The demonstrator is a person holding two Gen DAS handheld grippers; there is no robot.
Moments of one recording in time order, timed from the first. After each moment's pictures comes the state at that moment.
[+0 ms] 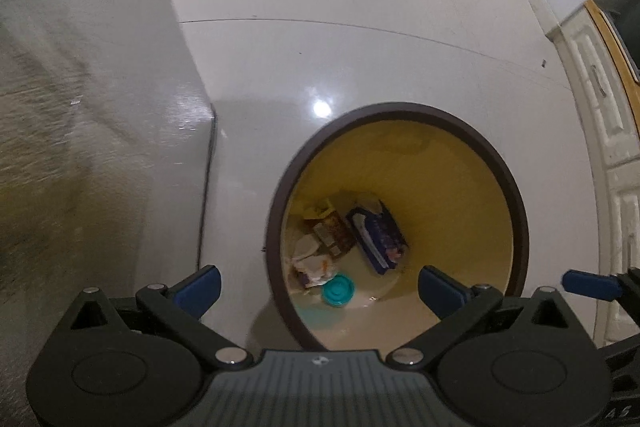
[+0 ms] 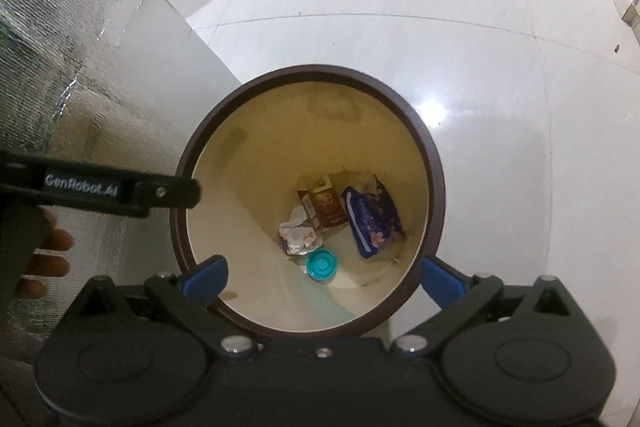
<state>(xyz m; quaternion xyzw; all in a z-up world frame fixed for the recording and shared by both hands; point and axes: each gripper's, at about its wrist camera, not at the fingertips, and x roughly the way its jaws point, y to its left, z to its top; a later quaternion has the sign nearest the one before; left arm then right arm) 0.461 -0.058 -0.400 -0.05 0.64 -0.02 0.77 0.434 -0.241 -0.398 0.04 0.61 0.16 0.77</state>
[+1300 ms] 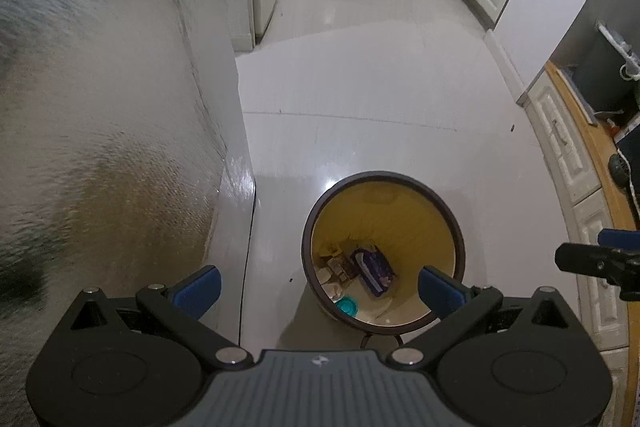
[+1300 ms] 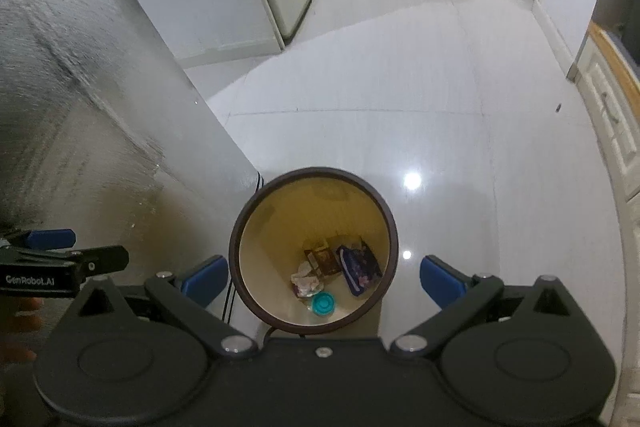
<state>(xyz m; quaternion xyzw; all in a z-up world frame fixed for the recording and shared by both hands) 0.348 -0.043 -0.229 -0.03 0.53 -0.01 0.85 0.370 -0.276 -0.233 0.06 0.52 0.13 0.84</state>
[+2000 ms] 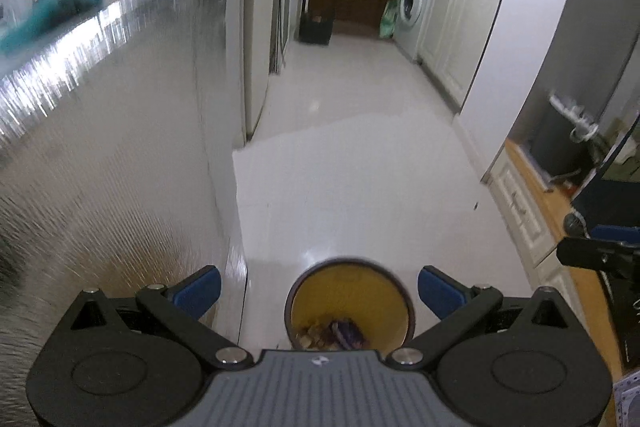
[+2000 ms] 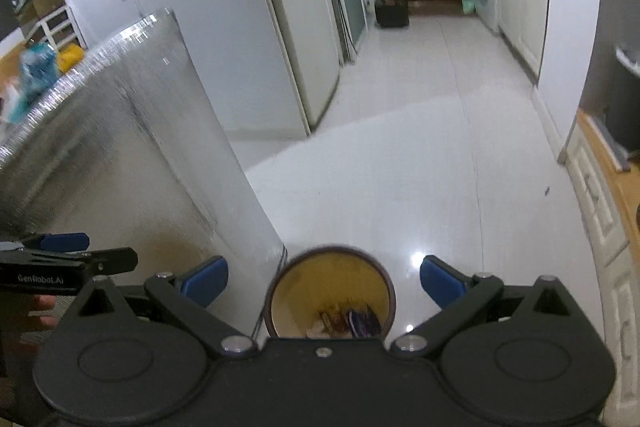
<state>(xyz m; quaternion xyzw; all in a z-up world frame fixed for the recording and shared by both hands) 0.278 -0.058 -0.104 -0.04 0.40 -0.03 0.92 0.302 -0.301 -0.106 0.05 0.40 0.16 0.90</state>
